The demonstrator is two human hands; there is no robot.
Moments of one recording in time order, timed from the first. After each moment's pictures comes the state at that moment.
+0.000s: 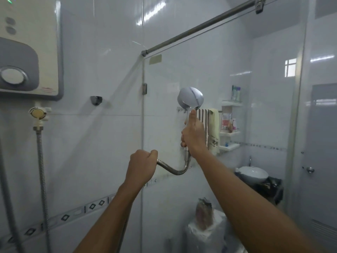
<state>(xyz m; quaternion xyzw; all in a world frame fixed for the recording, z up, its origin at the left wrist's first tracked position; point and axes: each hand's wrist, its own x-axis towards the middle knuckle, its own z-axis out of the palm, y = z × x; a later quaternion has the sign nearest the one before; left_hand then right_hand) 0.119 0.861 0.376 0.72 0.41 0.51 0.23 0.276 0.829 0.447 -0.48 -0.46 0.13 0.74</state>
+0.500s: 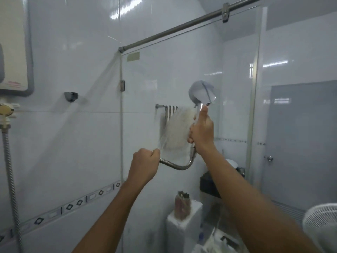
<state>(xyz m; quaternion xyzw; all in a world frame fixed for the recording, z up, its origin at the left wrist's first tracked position) 0.149 0.814 0.367 0.76 0.35 0.48 0.25 0.303 0.742 0.440 -0.46 -0.41 0.05 0.79</state>
